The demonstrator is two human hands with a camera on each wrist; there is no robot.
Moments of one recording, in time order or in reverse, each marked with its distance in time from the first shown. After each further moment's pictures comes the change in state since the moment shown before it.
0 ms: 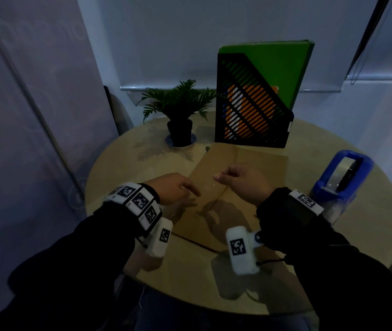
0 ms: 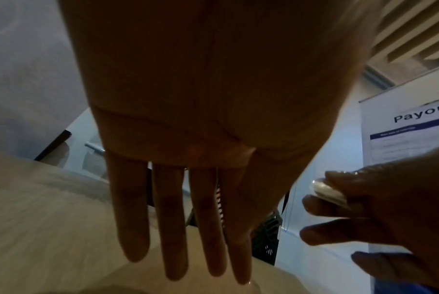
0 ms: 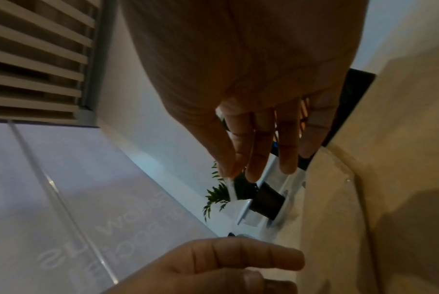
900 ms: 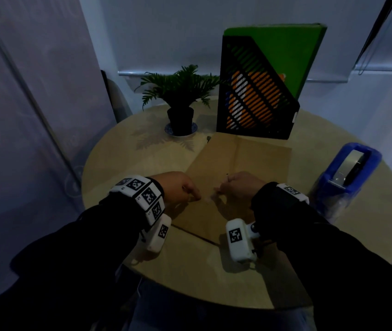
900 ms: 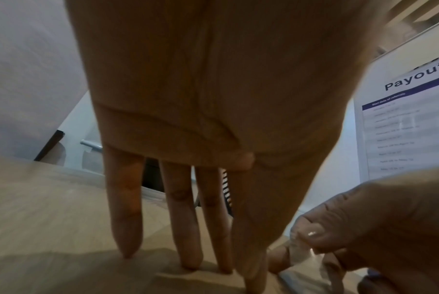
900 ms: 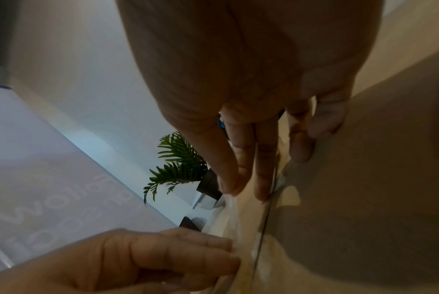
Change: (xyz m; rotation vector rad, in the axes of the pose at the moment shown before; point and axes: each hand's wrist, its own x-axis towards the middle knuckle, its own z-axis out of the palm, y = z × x) left_hand 0.013 -0.007 0.014 0.131 -0.134 0.027; right_hand 0.023 0.026 0.019 -0.025 -0.153 0.348
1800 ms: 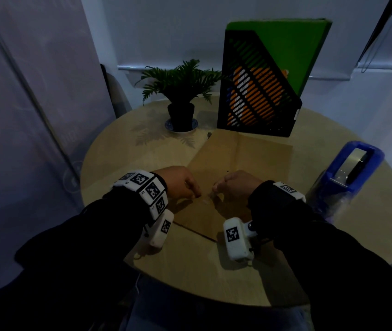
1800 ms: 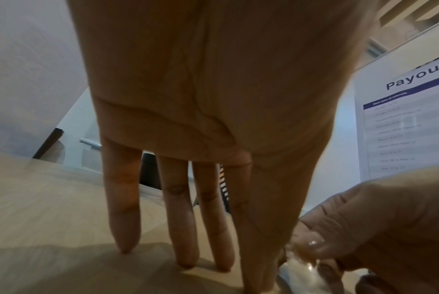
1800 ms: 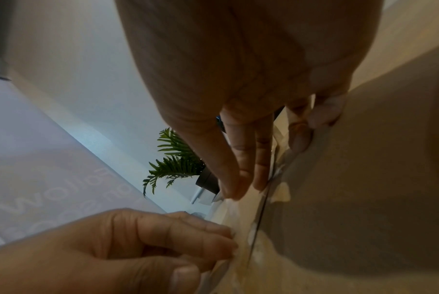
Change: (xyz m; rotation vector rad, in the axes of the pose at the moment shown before) left_hand 0.003 0.001 0.001 -0.100 0.062 0.009; right_hand 0.010 0.004 0.006 -0.067 -0.002 -0.017
